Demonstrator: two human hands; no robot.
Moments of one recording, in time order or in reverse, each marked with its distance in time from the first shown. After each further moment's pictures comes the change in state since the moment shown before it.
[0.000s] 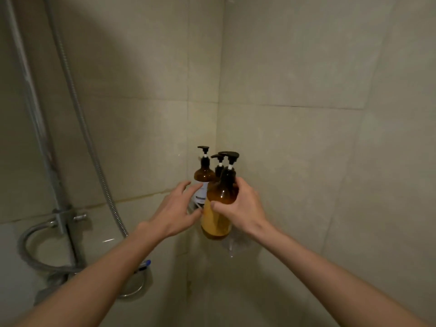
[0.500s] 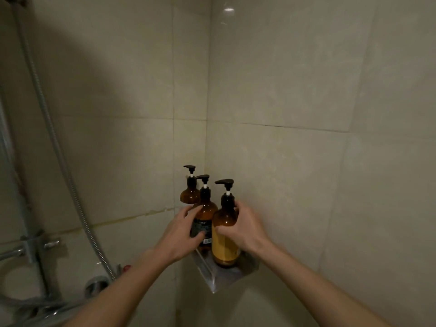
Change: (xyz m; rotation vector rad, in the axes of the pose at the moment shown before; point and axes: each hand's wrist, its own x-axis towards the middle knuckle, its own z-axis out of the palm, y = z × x) left_hand 0.043 0.013 0.062 -0.132 0.016 -0.061; right_hand 0.036 0.069 -0.027 -0.088 -0.092 0.097
